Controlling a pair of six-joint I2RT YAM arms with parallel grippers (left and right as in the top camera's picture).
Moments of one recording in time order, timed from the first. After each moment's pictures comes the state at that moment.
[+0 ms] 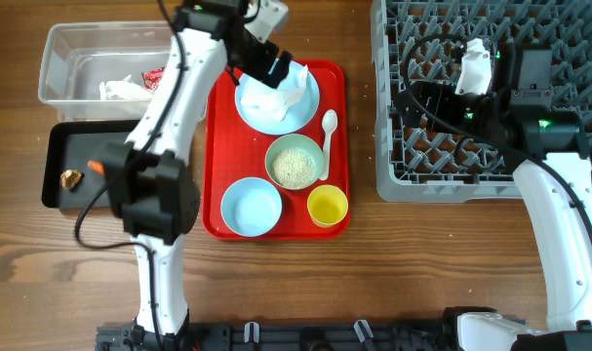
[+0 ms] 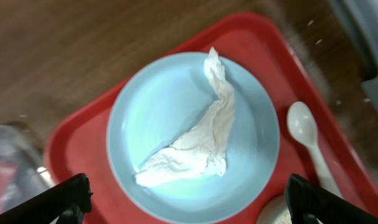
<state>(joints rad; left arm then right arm) -0.28 2.24 2.15 -1.06 0.18 0.27 0.01 1.40 1.30 -0.80 -0.41 0.18</state>
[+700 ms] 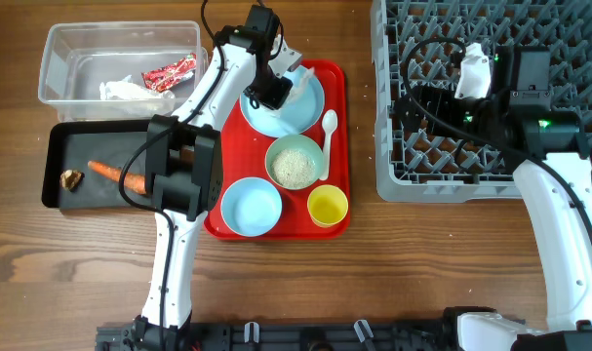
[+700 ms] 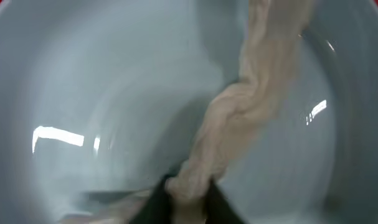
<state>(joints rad) -0.32 2.48 2.15 -1.04 0.18 0.25 0.01 1.40 1.30 -0.84 -0.40 0.18</state>
